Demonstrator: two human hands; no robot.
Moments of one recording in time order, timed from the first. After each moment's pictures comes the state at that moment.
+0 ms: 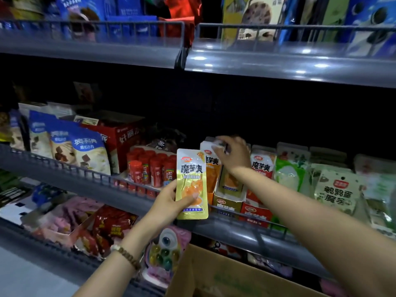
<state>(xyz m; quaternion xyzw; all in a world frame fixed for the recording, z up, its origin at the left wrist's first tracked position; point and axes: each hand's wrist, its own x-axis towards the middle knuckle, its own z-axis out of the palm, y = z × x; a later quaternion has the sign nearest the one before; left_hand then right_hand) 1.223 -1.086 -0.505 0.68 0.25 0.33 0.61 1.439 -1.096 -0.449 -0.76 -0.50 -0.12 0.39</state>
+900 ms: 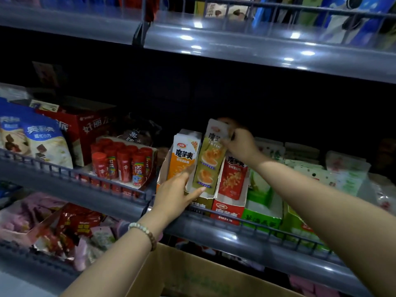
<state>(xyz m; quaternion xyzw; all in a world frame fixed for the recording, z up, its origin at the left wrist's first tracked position) 1.312 -1.095 -0.514 0.89 0.29 0.32 0.17 1.517 -1.128 -0.422 -0.73 -0.55 -0.05 0.39</state>
